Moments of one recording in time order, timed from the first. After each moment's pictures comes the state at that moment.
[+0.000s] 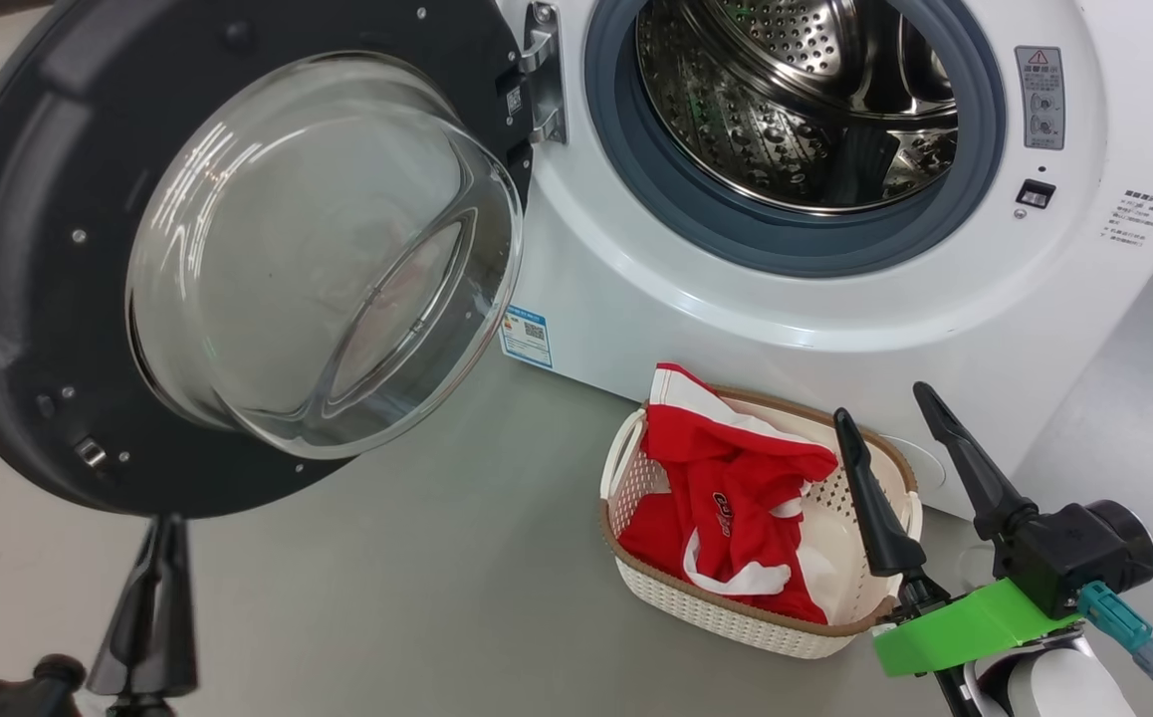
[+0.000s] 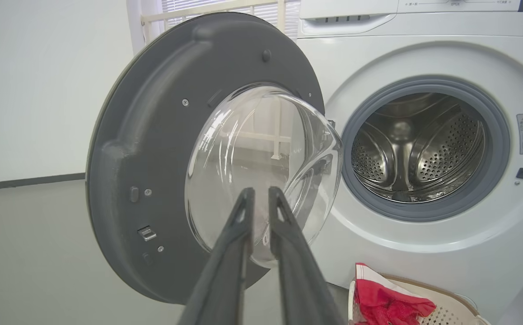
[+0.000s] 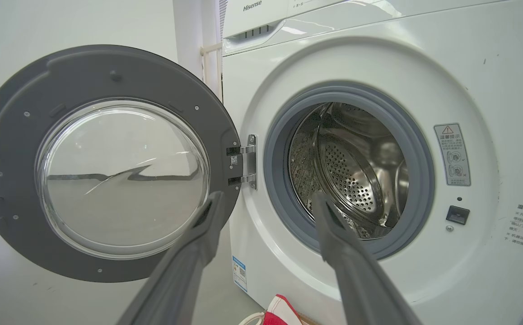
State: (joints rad) left arm 0.07 0.17 0.03 -0.09 -0.30 0.04 -0.20; right arm -0.09 -0.05 0.07 0.09 0.17 0.12 -0.26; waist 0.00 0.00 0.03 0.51
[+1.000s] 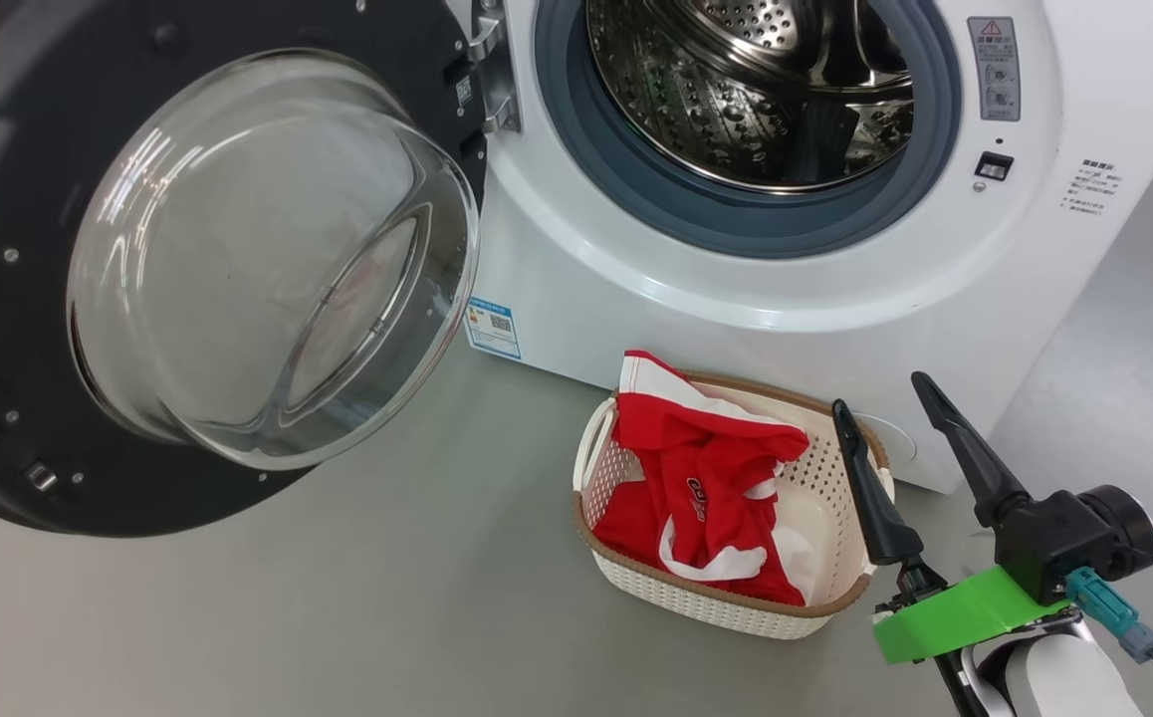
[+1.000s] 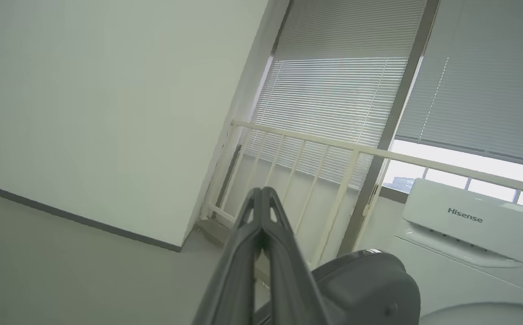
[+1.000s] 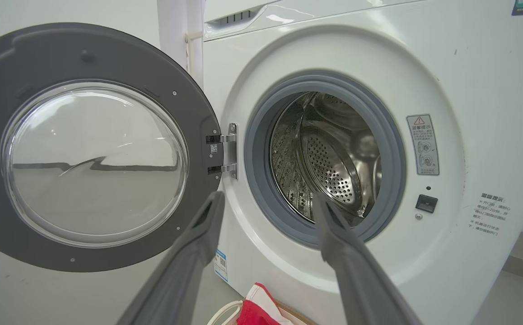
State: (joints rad) left arm -0.63 0.32 0.32 0.37 -0.57 0.00 -0.23; right arm -0.12 -0.05 0.07 0.12 0.13 0.12 -0.26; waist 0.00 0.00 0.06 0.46
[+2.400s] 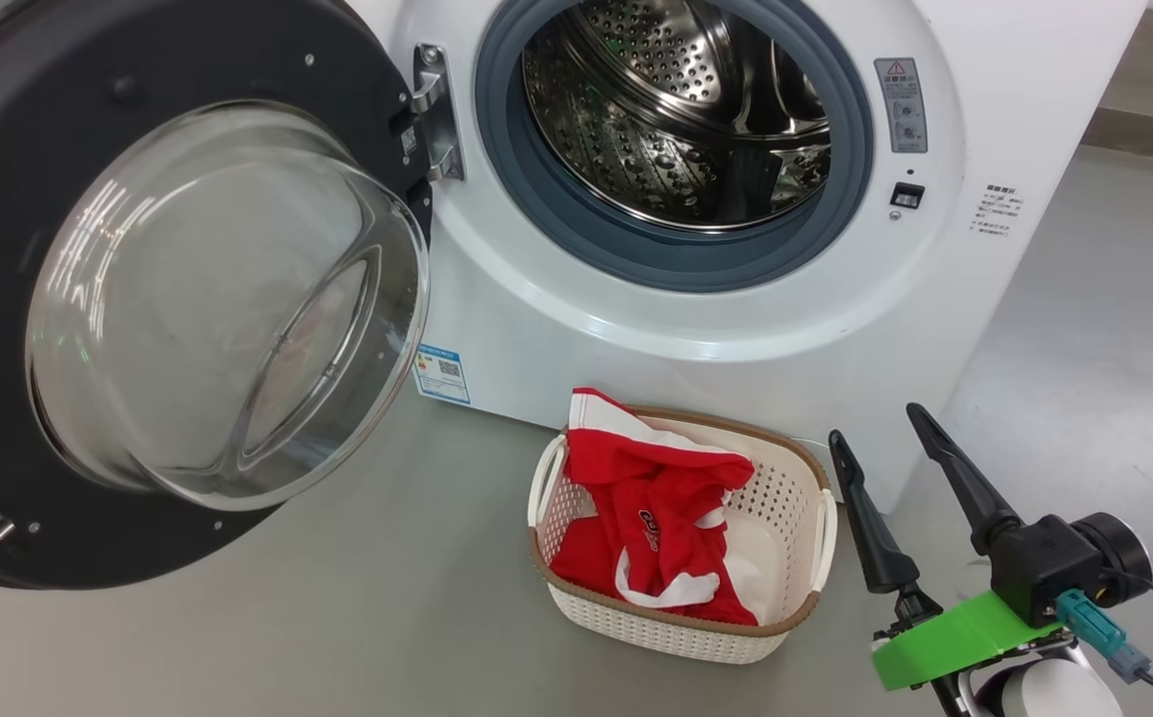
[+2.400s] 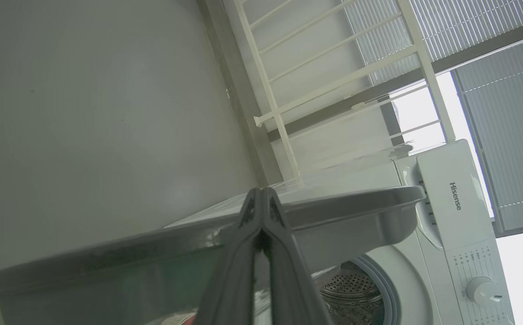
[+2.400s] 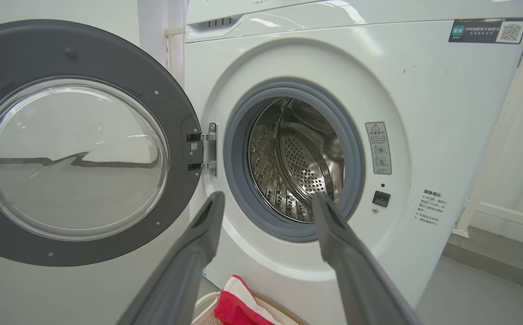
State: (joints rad) left arm -1.02 0.44 0.48 1.20 -0.98 -0.07 0.48; right arm -0.08 -0.05 0.07 0.14 0.11 0.12 -0.26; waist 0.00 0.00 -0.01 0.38
